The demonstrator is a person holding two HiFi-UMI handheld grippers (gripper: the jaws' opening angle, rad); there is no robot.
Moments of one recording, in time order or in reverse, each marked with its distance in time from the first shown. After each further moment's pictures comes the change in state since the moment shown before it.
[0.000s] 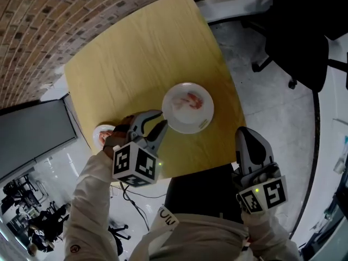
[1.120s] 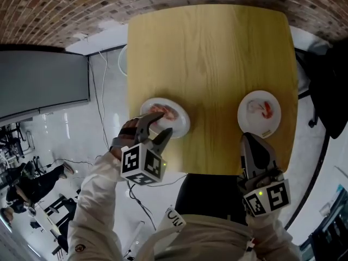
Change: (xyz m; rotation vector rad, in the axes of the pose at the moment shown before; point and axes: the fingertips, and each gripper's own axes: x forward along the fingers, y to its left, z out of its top) left arm -0.106 -0.011 -0.218 -0.239 0.141 0.125; right arm 0.087 0.195 -0.051 -0.100 0.144 0.298
